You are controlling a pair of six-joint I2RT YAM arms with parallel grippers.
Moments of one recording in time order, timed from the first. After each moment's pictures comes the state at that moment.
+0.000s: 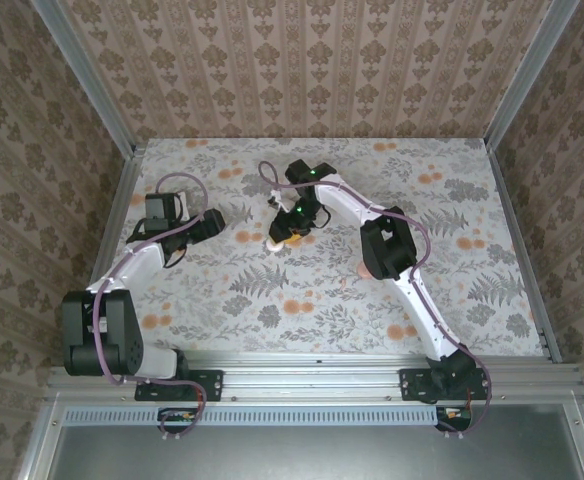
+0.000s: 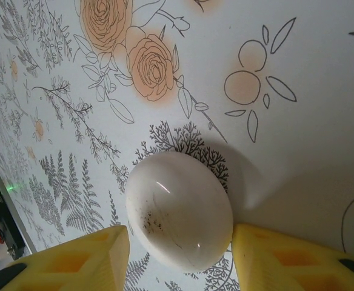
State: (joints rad) left arm -0.05 1.39 0.81 -0.22 0.30 -0.36; right arm 0.52 2.63 2.38 -1.18 -0.67 -0.04
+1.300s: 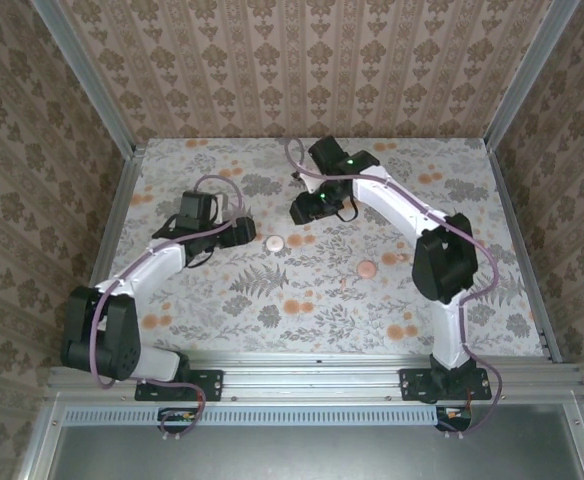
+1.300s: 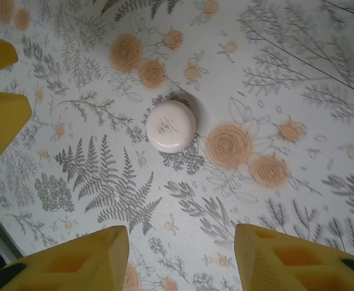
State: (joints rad) left arm -0.32 1.40 0.87 -0.31 0.23 -0.38; right arm 0.50 2.02 1.85 -0.96 -0.35 0.11
